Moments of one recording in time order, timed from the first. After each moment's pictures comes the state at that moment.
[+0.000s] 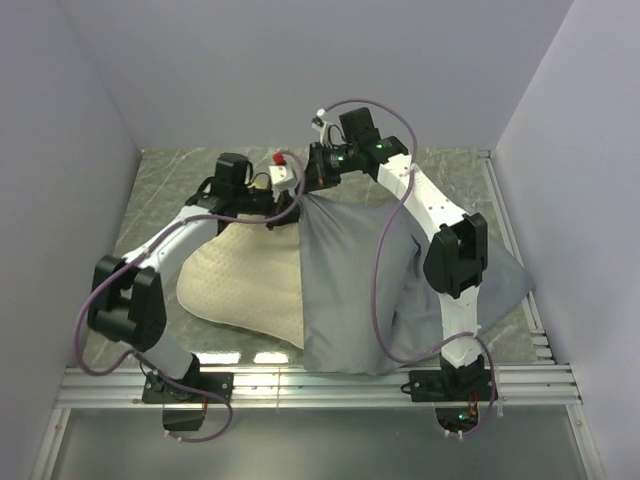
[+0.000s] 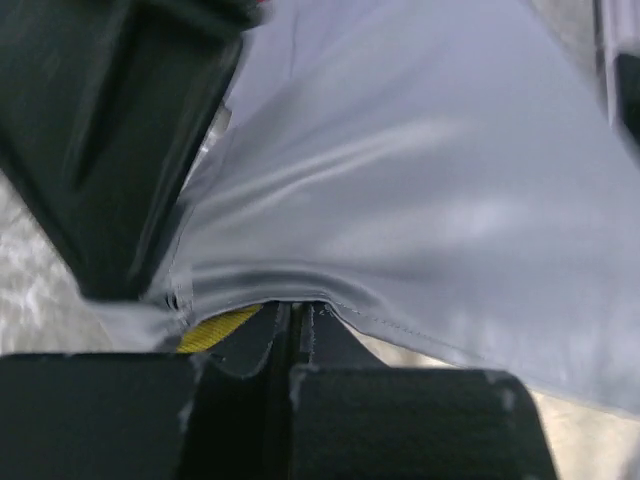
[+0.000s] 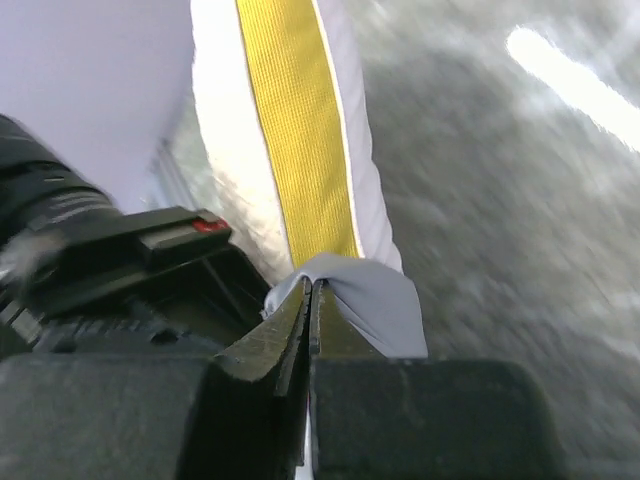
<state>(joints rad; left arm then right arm) -0.36 1.61 1.23 -0.21 0.95 0.46 0.48 2.08 2.03 -0.69 -0.75 0.34</state>
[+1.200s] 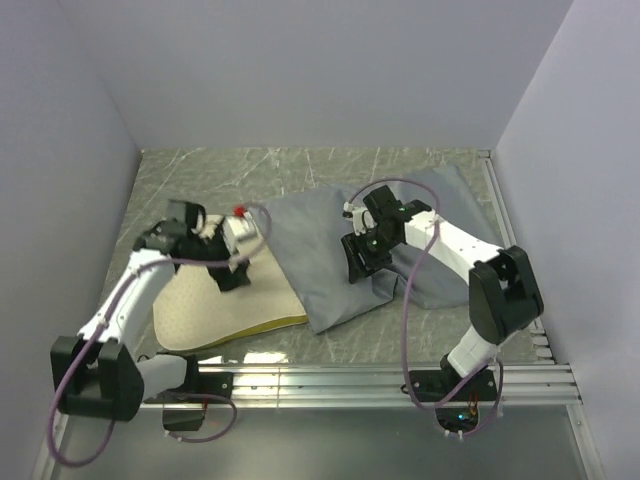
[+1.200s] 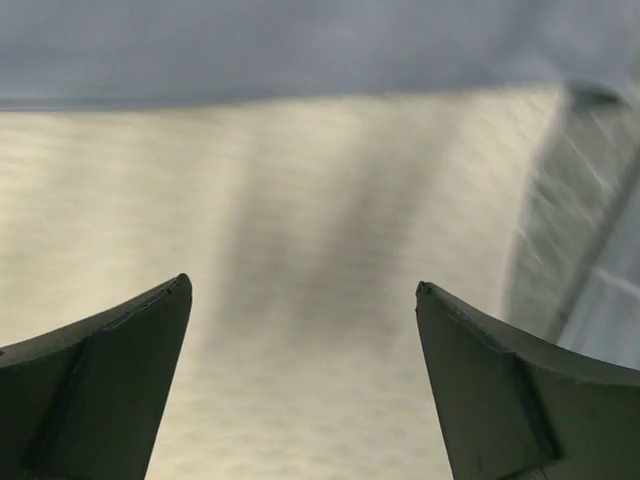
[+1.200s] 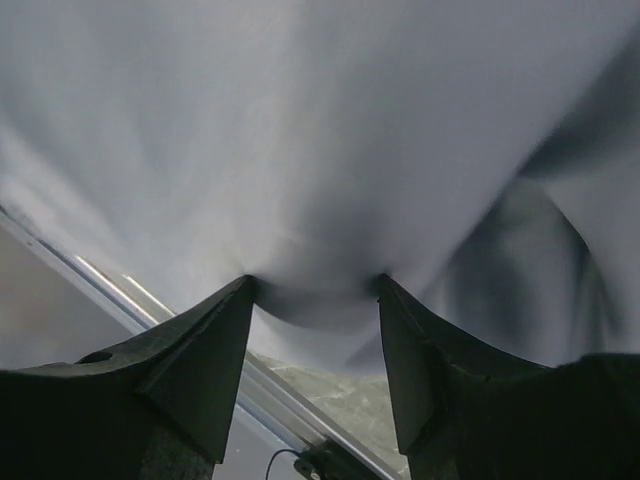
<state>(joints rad) -0.07 1.22 0.96 -0.74 0.72 0.75 0.49 1.62 1.18 -0.80 -0.40 0.02</state>
